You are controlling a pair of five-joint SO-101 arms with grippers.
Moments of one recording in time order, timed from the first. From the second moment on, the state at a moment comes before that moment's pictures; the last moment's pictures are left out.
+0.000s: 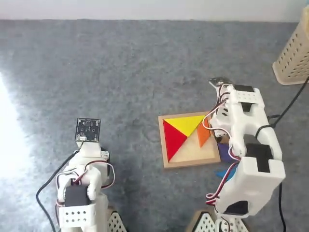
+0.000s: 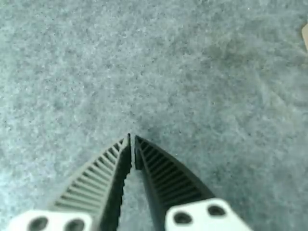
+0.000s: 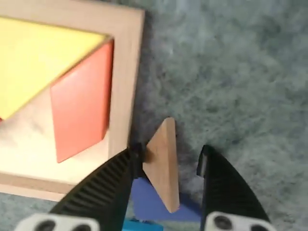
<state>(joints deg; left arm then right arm) -10.2 -103.3 97.2 72.0 -0.7 1.1 16.2 16.8 72.4 21.1</state>
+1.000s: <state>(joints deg) -10.2 -103.3 97.2 72.0 -0.7 -9.5 -17.1 28.6 69.9 -0.6</state>
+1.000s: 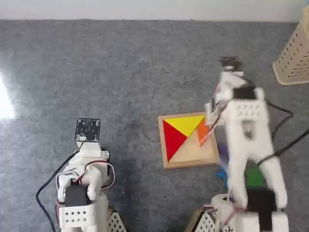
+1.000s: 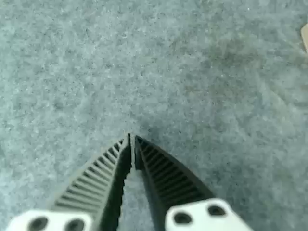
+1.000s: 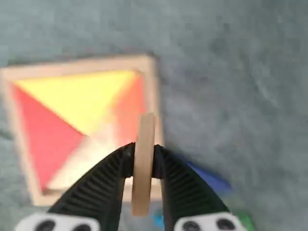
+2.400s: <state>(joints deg) -10.2 -103.3 97.2 72.0 -0.7 -19.0 -3.8 32.4 58.4 -16.6</state>
